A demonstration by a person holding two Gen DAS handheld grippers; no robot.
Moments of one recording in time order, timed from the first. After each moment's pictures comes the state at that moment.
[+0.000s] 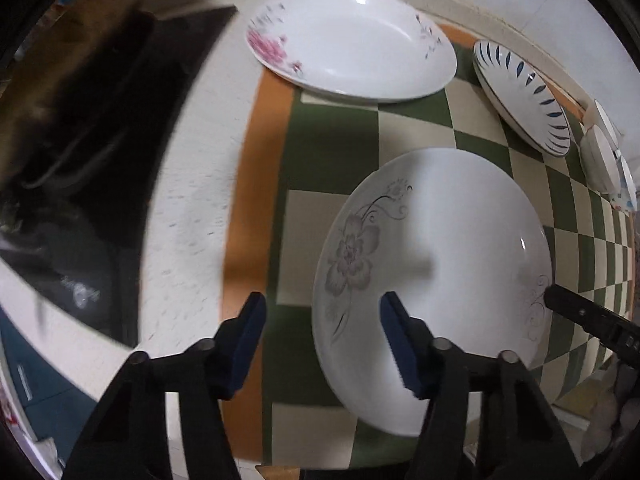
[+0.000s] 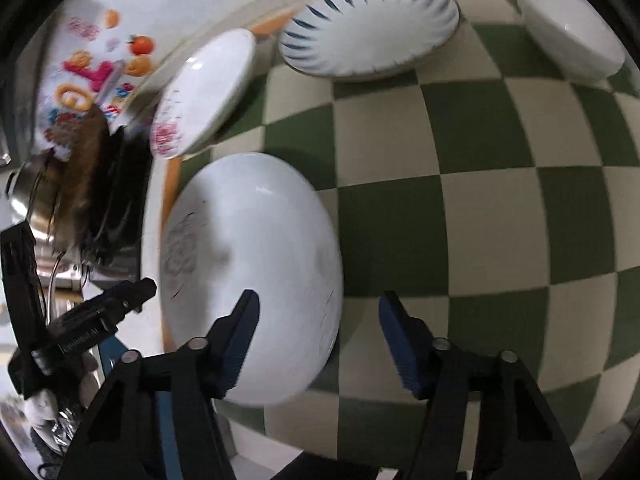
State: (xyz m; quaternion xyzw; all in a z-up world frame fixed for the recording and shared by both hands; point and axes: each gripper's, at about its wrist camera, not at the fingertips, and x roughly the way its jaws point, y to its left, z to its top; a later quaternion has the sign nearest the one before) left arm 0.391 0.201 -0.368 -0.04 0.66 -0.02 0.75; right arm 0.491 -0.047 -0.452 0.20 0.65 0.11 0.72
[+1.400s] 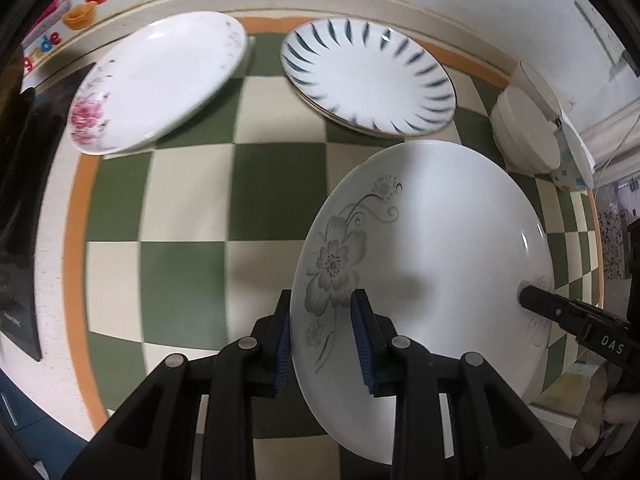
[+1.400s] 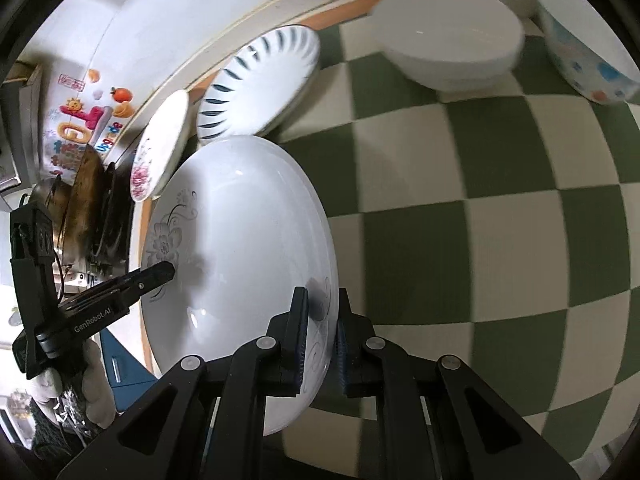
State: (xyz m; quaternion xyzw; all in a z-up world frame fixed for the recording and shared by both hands) left arm 0.414 0.032 -0.362 -0.03 0.64 -0.09 0.76; right arm 0.481 -0.205 -0.435 0.21 0.63 0.12 0.74
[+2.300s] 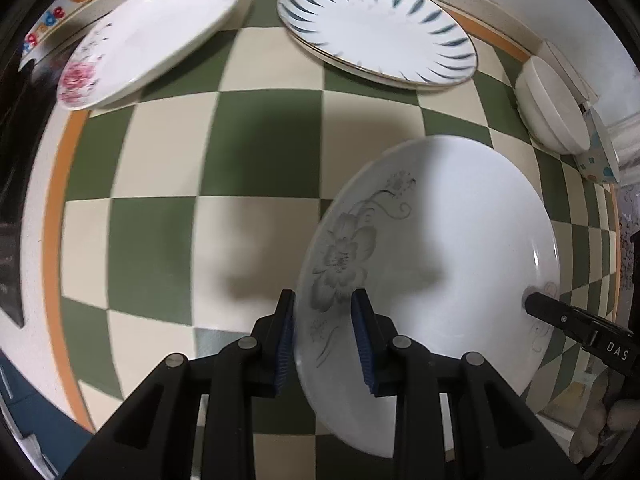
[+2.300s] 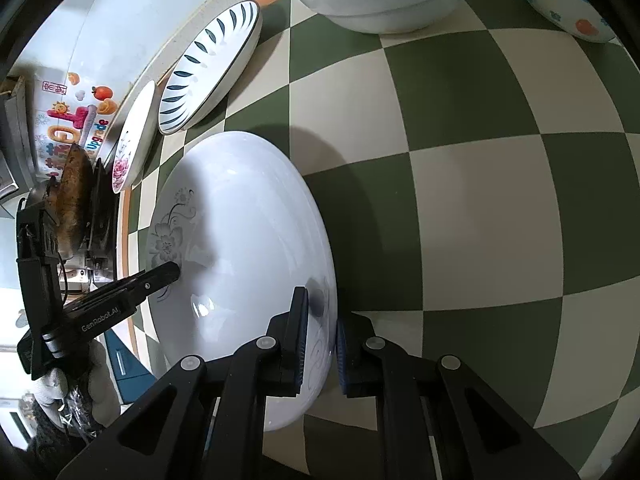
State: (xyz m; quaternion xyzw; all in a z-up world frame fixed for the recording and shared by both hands) left arm 0.419 0.016 -0.390 -0.04 0.67 -0.04 0.74; right arm 0.481 -0.215 -0.478 0.24 0.66 0.13 0.70
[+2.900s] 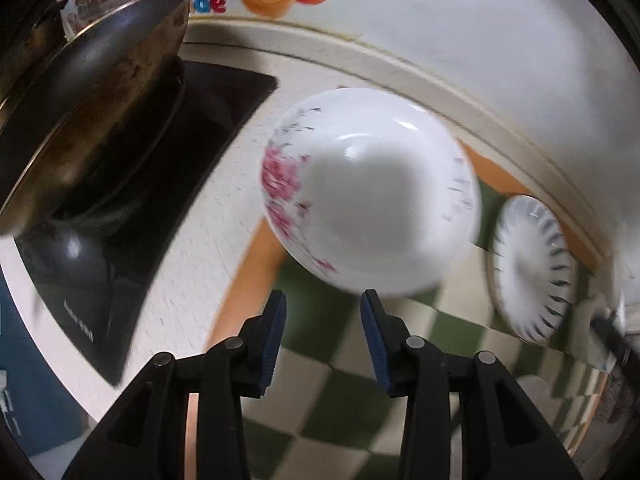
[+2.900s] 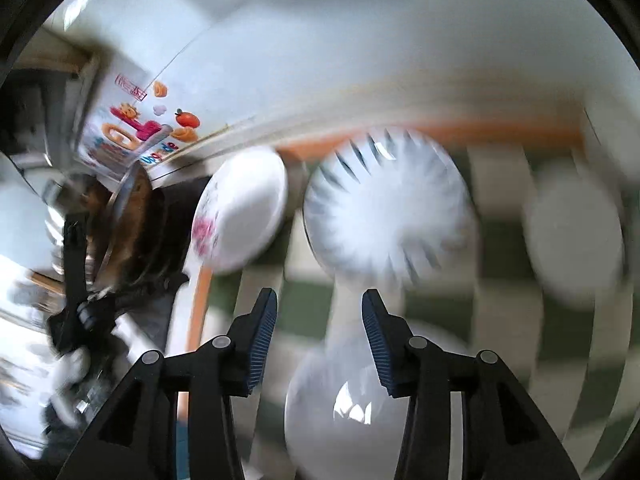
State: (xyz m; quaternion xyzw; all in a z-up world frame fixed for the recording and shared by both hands) left arm 0.510 0.200 -0.337 -0.15 0.60 0.11 0.78; right arm 0.621 -0.043 -0.353 0.12 0.55 0.20 0.80
